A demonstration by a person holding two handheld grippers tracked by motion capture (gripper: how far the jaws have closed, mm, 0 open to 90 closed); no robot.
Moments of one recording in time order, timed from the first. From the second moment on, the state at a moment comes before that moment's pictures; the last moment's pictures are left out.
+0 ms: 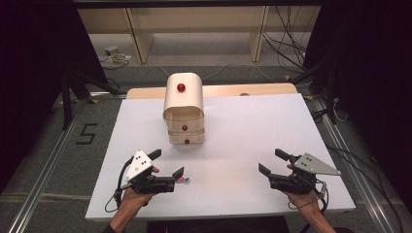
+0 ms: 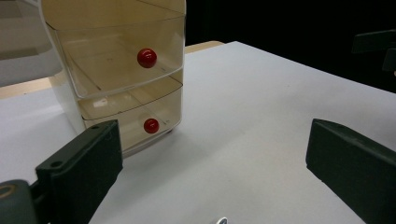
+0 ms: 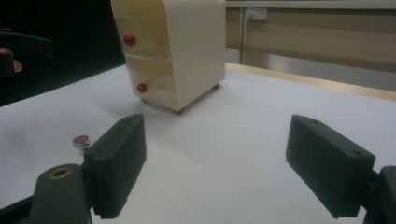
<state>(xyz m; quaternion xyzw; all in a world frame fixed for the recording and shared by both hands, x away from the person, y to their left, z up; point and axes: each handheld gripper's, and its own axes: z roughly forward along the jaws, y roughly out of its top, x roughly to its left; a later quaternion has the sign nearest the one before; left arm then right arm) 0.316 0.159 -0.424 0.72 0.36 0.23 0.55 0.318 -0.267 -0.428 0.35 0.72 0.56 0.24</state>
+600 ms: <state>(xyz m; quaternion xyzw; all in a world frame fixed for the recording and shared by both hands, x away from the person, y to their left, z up) 0.315 0.145 -0.417 0.72 0.33 0.32 0.52 0.318 -0.266 -0.428 0.35 0.71 0.56 0.24</state>
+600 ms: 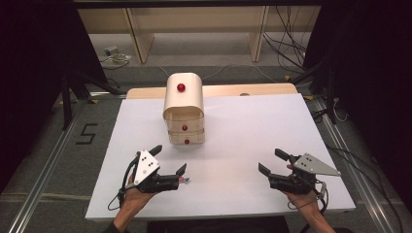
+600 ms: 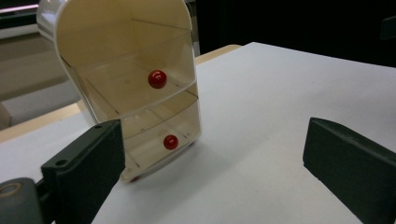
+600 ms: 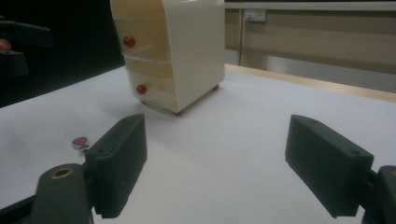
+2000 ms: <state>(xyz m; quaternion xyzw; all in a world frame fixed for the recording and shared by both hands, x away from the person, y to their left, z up) 0.351 0.098 -0.437 0.75 0.18 0.50 0.39 0.319 -0.266 -0.429 0.35 0.72 0.56 0.23</state>
